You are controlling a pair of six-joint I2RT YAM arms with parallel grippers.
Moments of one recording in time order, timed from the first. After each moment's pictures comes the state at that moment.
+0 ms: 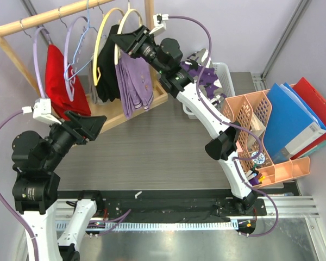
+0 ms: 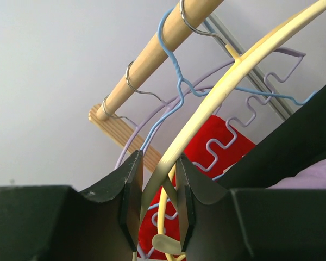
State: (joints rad) left arm -0.02 0.66 1.35 -0.75 0.39 -0.63; right arm 0.74 2.28 2.61 0.10 -0.14 0.90
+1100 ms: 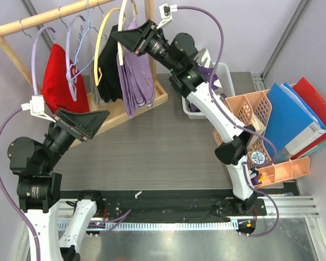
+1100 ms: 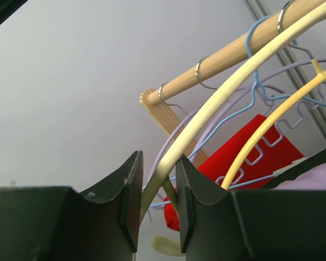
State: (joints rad) left arm -0.02 0.62 1.27 -0.44 0.56 -0.93; right arm 0.74 2.13 2.52 0.13 -0.29 0.87
